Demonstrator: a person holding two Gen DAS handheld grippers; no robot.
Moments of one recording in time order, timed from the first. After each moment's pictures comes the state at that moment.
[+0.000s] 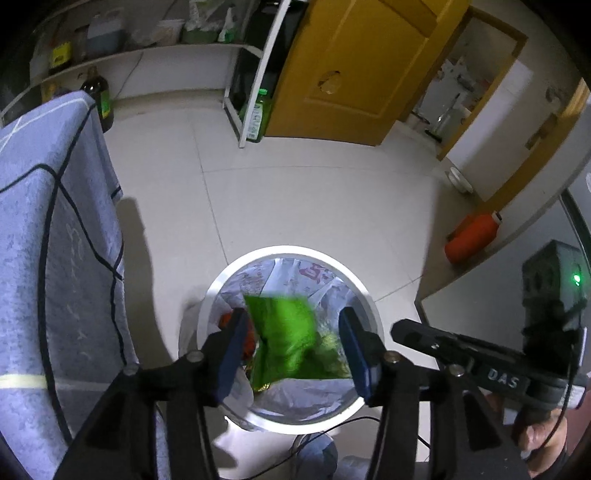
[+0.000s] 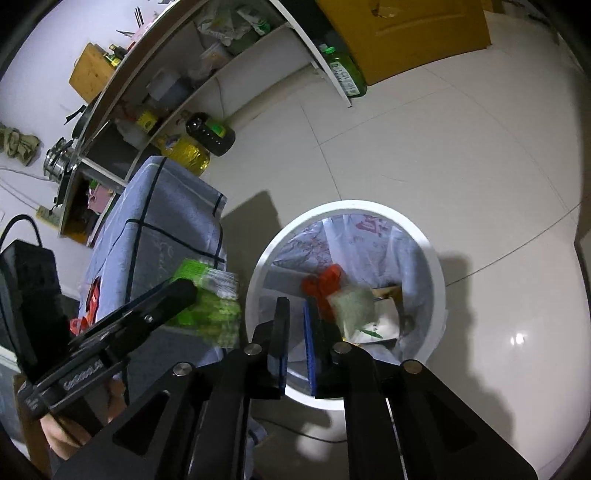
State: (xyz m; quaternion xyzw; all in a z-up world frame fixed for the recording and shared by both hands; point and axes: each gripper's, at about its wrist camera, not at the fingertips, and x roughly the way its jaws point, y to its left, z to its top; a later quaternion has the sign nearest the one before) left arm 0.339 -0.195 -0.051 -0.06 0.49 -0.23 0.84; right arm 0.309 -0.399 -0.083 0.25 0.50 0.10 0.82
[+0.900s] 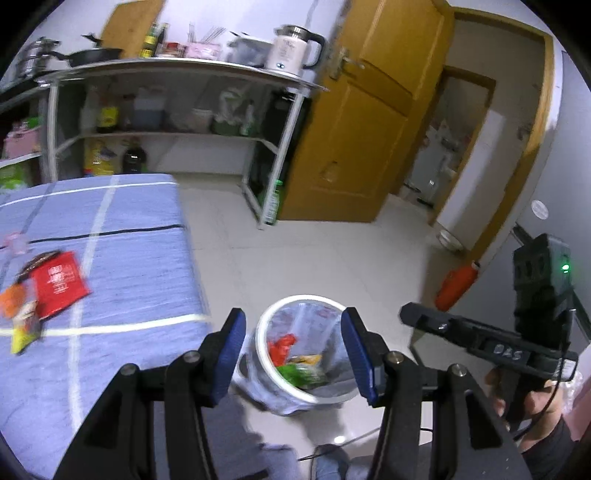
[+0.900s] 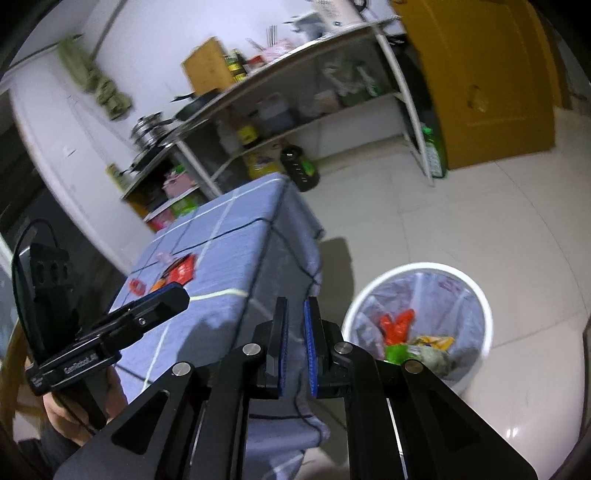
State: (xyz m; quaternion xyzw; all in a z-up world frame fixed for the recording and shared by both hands) left arm 0.220 -0.076 0.043 -0.09 0.34 -0.20 0.92; right arm 0.220 -0.304 0.025 0.15 0.36 0.22 0.89
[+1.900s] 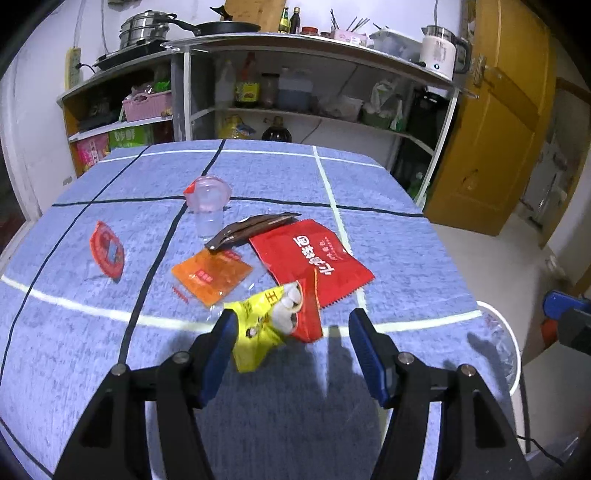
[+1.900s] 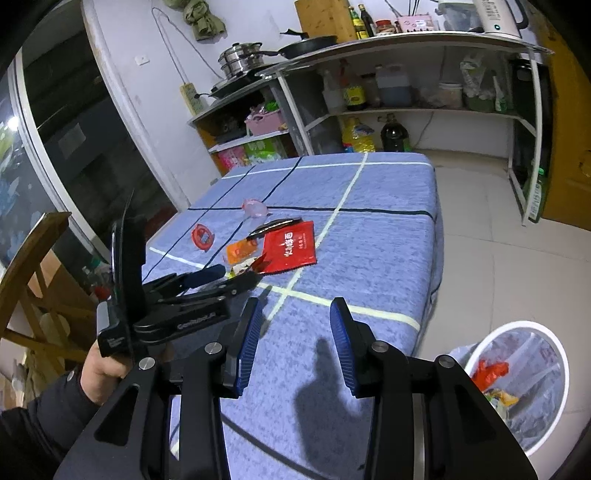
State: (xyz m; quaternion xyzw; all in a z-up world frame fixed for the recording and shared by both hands) left arm 0.257 0.107 -0.027 -0.07 0.38 0.02 0.92; right arm 0.259 -0.107 0.028 0.03 0.38 0.35 0.85
